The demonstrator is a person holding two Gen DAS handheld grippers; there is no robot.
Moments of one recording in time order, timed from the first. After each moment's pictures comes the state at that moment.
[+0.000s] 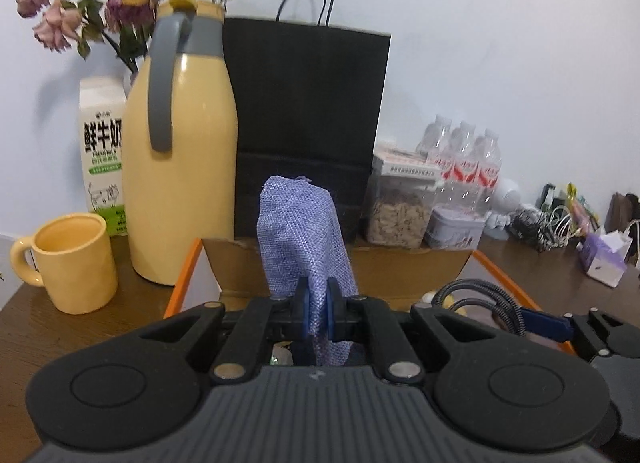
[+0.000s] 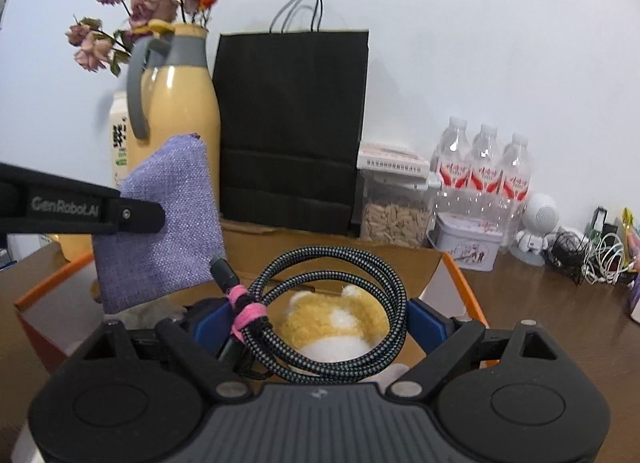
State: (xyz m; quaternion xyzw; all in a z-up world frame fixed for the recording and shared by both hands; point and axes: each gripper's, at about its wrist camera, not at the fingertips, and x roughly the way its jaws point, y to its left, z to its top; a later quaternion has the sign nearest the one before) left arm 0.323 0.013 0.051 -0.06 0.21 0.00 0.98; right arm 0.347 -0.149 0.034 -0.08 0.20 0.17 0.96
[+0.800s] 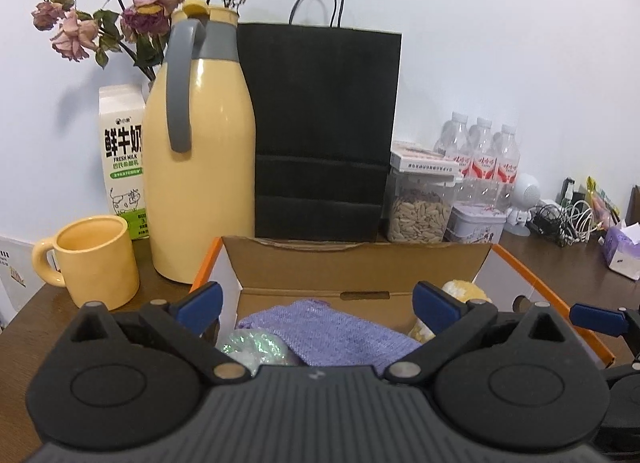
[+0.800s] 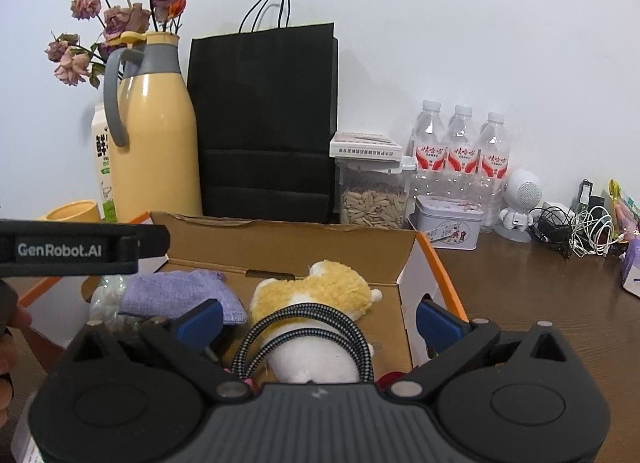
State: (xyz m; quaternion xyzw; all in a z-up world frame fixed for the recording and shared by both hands) left arm 0.311 0.008 0.049 -0.05 0.19 0.03 0.98; right arm 0.335 -0.174 0.036 -0.04 0.20 0.16 0.97
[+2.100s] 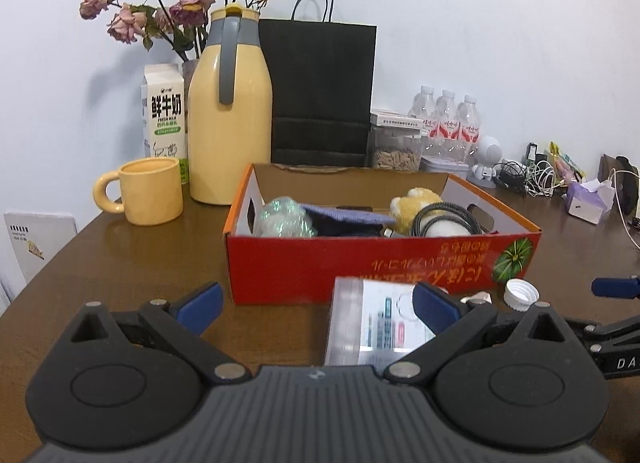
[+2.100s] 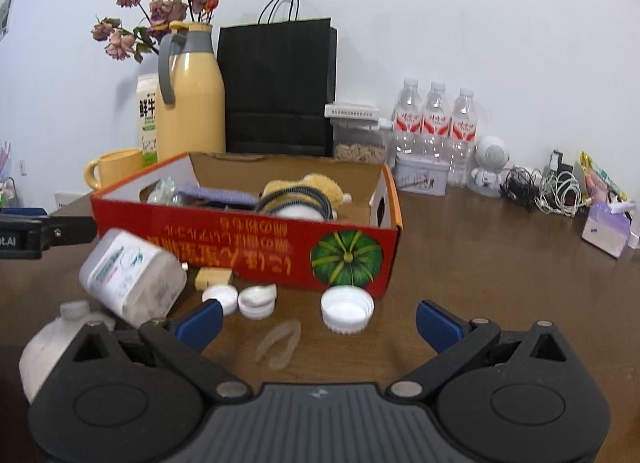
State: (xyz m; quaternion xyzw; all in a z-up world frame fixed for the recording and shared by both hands) left arm 0.157 0.011 0.016 -0.04 0.21 0.02 0.98; right arm 0.206 -0.251 0.011 -0.06 0.24 0.18 0.95
